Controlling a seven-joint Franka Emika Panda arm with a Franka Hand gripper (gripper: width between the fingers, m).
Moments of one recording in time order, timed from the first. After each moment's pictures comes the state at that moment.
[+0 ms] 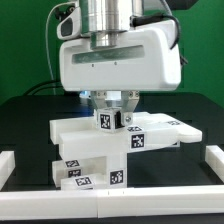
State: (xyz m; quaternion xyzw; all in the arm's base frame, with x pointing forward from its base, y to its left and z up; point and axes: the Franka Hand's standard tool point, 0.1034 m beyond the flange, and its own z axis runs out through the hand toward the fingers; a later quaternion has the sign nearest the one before) arm 0.619 -0.036 0.109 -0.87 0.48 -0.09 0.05
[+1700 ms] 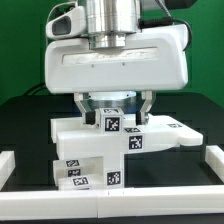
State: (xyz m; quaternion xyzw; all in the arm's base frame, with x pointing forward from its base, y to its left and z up) arm 0.620 -0.035 0.111 -0.99 0.12 -0.09 0.00
